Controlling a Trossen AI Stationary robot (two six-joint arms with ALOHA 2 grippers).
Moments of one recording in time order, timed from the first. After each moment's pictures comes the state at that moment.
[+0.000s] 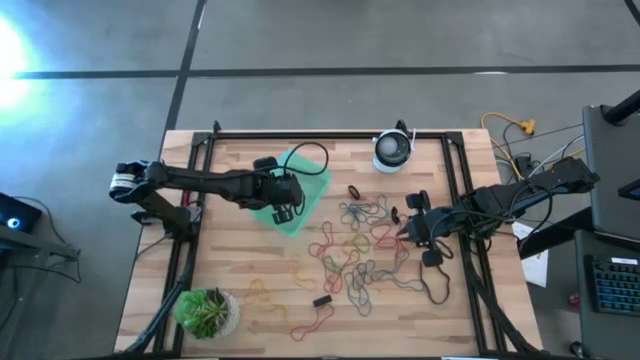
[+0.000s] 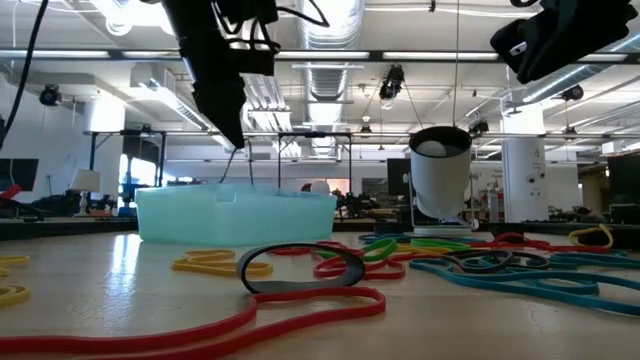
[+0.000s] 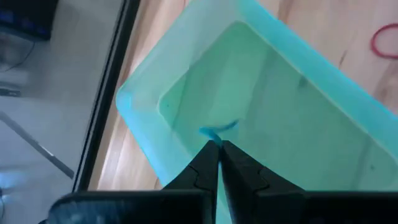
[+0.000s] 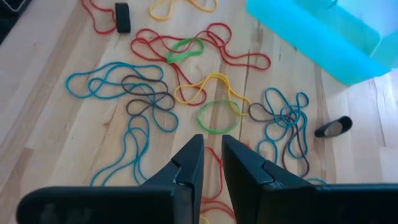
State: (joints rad) left arm 0.03 1.49 1.15 -0.83 -0.55 -0.12; right arm 0.34 0.95 0.78 -0.68 0.16 0.07
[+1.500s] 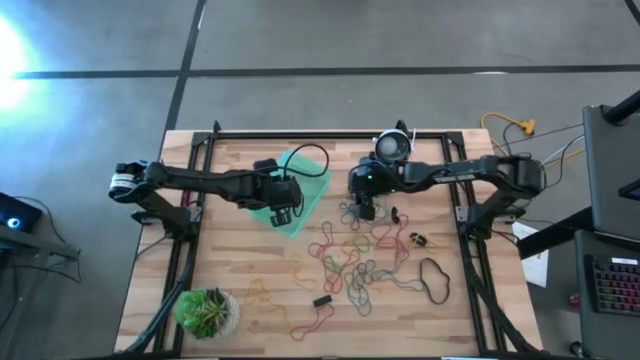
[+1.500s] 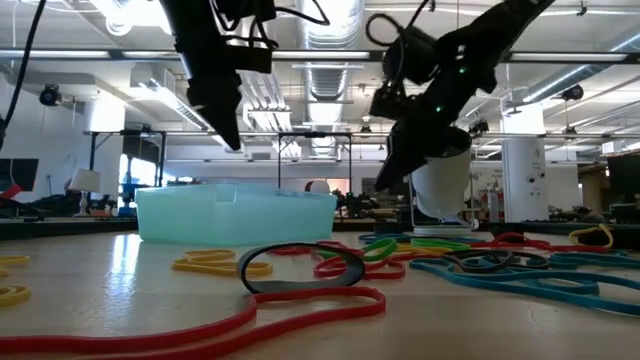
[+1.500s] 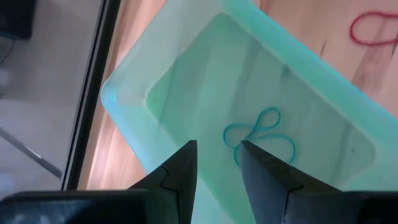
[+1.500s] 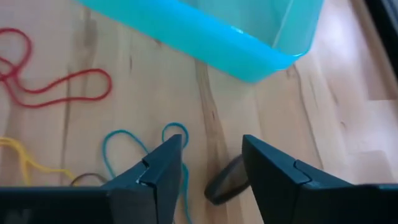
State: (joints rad) left arm 0.03 1.49 1.17 -0.87 -0.50 -0.12; right arm -0.27 1.61 0.90 -0.18 -0.01 -0.19
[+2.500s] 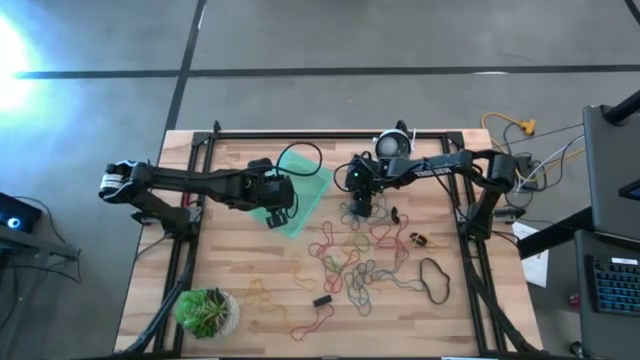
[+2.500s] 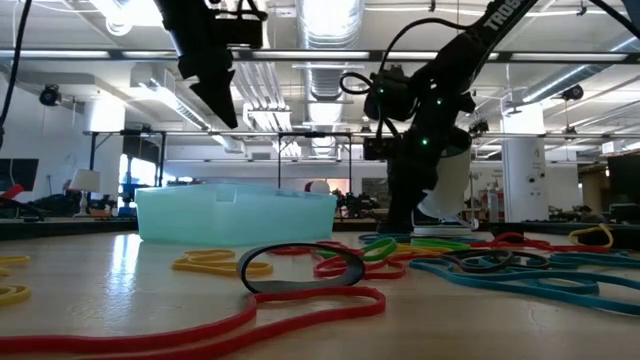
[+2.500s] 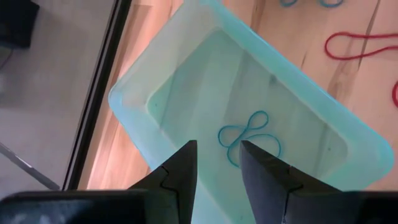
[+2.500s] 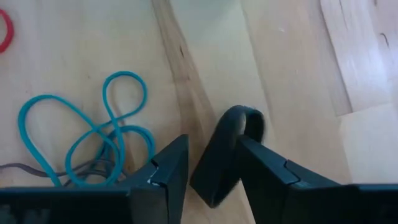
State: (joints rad) left arm -0.01 1.41 1.18 -0.90 -0.50 -0.15; right arm -0.33 1.79 1.00 -0.35 0.03 -0.08
